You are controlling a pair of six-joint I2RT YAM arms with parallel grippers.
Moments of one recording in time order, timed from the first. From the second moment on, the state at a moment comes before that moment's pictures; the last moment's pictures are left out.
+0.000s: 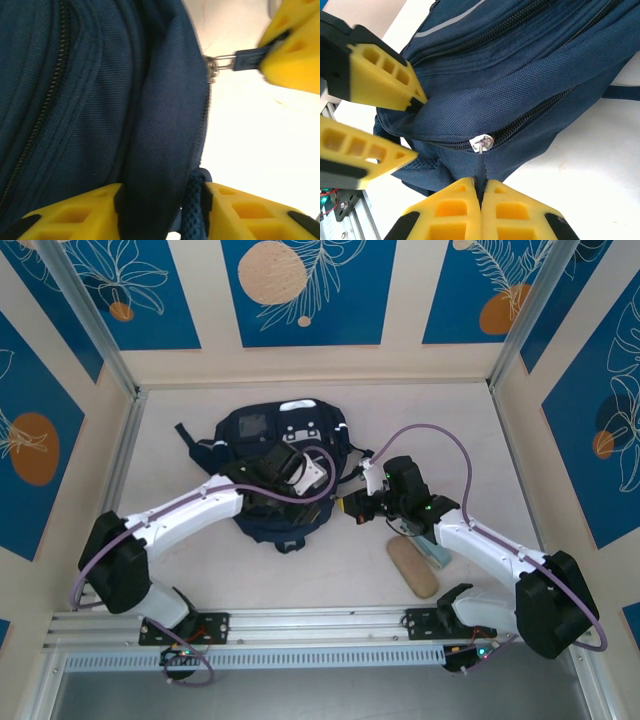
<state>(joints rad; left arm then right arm) -0.79 1.52 1.16 -0.69 0.16 -0.02 0.55 1.17 0.65 -0.14 -0.47 0.31</state>
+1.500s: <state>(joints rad) -0.79 1.32 1.08 -0.70 0.02 -0.08 0.37 1.51 0.90 -0.27 -0.32 0.43</state>
